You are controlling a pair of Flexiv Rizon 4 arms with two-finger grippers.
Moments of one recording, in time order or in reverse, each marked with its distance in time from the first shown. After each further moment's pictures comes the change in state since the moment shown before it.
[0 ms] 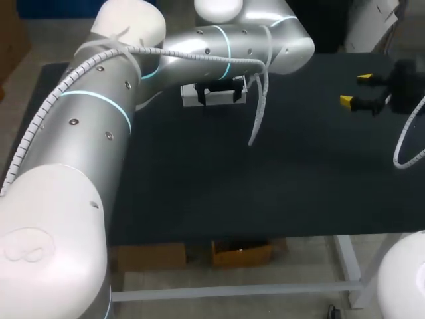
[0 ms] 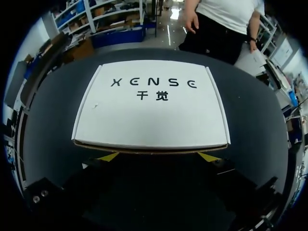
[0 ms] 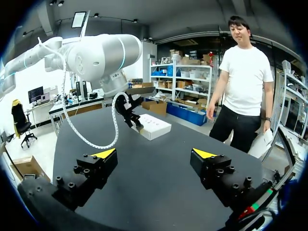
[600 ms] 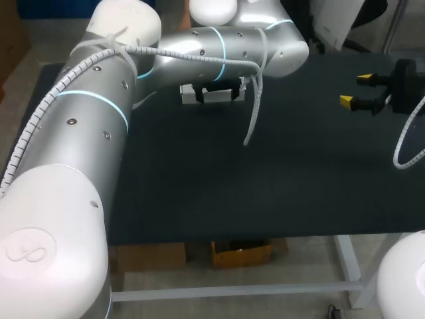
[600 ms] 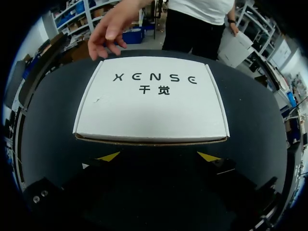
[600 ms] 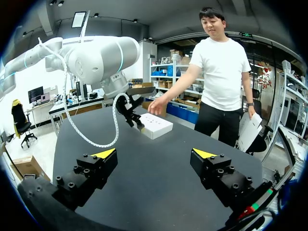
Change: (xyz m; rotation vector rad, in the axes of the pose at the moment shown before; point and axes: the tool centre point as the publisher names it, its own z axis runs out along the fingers) left arm -0.005 -0.001 0.005 -0.001 0.026 0.002; right arm 0.000 0.000 0.000 0.000 0.000 0.000
